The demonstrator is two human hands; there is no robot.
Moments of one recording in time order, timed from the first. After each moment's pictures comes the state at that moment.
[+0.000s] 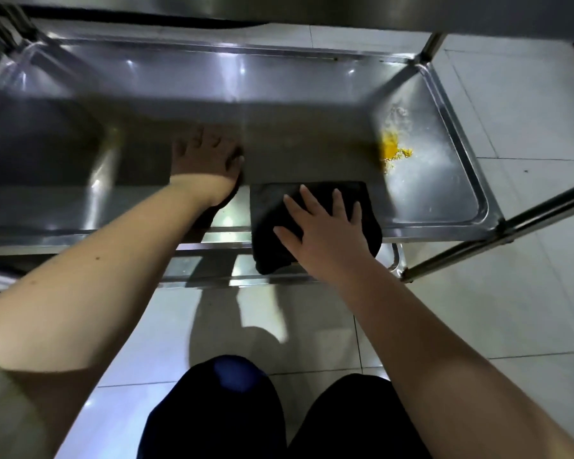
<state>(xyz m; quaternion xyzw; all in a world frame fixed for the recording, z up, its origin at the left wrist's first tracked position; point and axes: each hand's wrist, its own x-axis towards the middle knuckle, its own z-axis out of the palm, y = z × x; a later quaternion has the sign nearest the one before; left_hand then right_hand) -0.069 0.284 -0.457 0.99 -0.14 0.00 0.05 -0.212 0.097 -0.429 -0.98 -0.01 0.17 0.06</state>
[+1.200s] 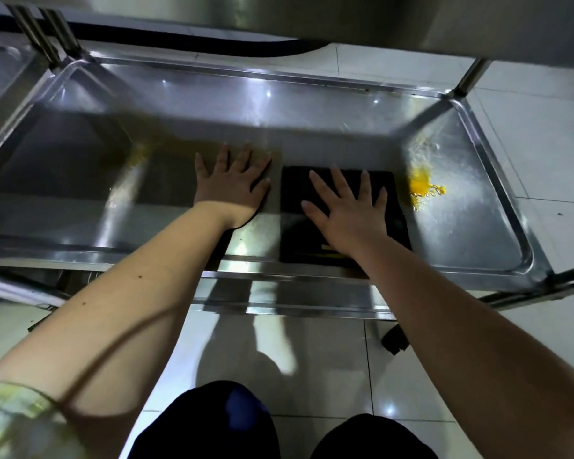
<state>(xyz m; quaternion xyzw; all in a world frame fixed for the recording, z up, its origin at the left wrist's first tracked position) -0.054 0.279 -0.468 0.99 -0.12 -0.04 0.05 -0.117 0.072 -0.457 -0.99 0.02 0.10 0.02</state>
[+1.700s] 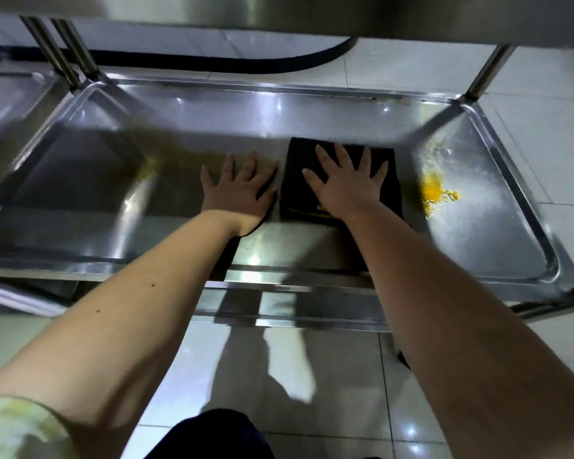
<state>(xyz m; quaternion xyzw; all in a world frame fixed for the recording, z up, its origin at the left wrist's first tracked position) -0.050 0.278 -0.470 0.99 -0.12 -0.05 0.04 -0.050 0.077 -0.460 -0.99 0.06 0.07 0.07</state>
